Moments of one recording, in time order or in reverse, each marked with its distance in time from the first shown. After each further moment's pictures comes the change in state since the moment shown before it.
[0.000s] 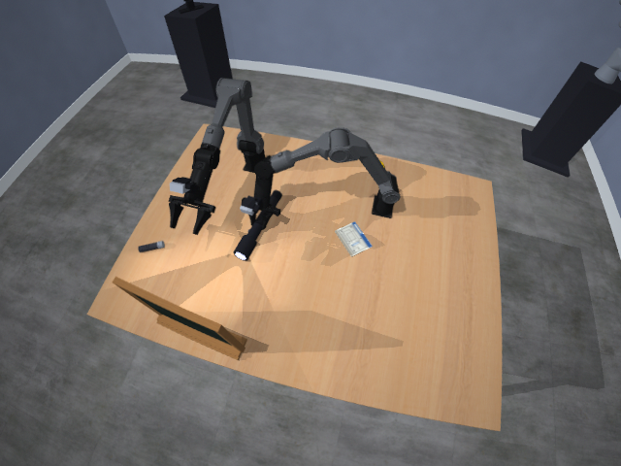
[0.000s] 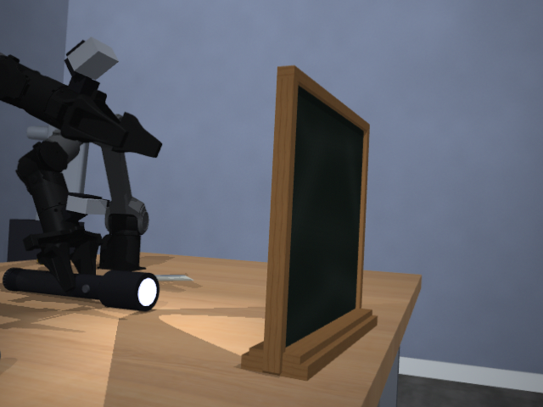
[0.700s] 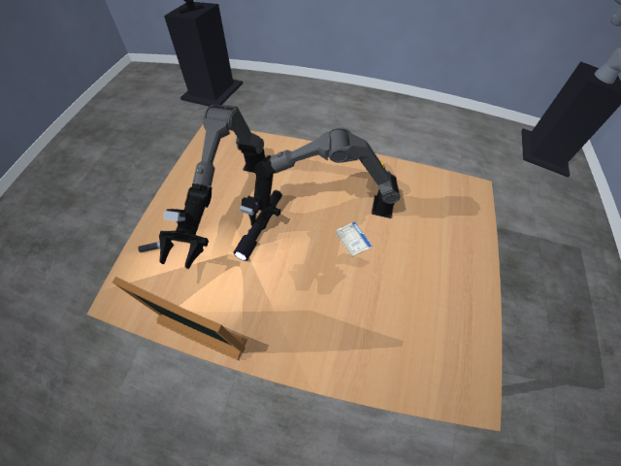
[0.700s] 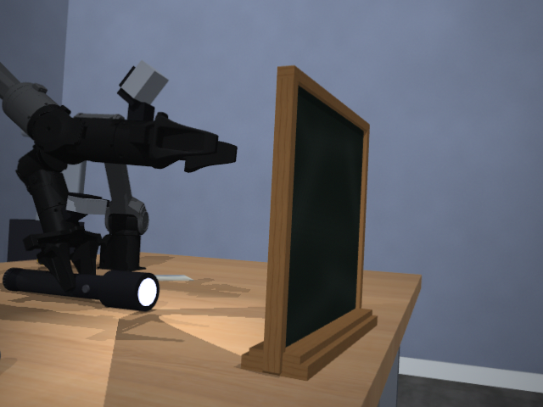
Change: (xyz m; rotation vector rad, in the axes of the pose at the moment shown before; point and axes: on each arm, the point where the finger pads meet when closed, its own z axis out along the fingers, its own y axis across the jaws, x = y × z) left arm 0.000 0.000 0.000 0.000 0.000 0.000; right arm -0.037 0.020 0.098 -0.102 -0.338 -0.014
